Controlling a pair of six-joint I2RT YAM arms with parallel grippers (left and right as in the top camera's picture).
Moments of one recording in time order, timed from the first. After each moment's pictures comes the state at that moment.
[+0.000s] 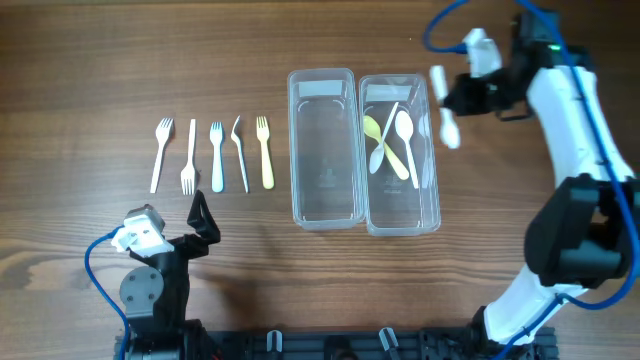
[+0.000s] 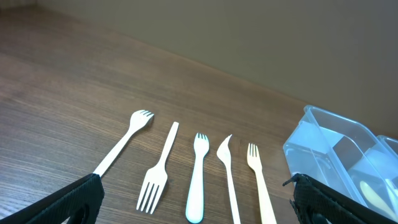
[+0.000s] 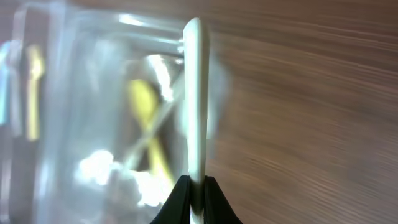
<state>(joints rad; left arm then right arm) 0.07 0.02 0.09 -0.26 -0.01 -0.33 -0.06 1.93 1.62 -1.00 -0.47 -0.23</state>
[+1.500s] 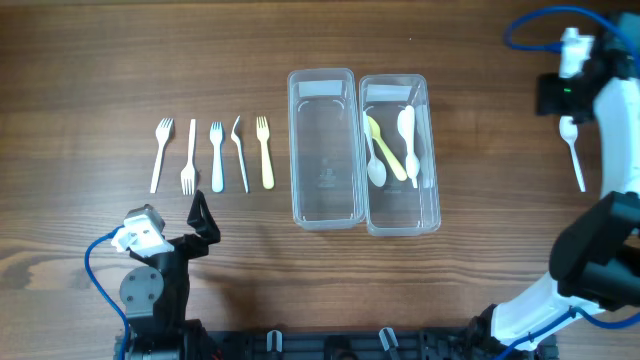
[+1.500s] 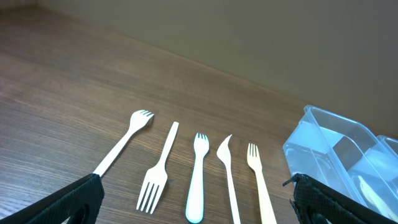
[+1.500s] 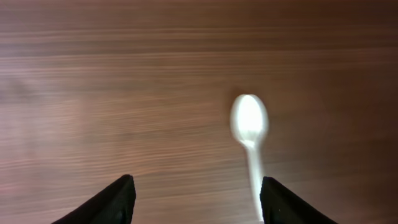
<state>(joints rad) 0.07 0.02 0.09 -0.26 -0.01 -0.33 -0.36 1.86 1.63 -0.91 0.06 -0.30</state>
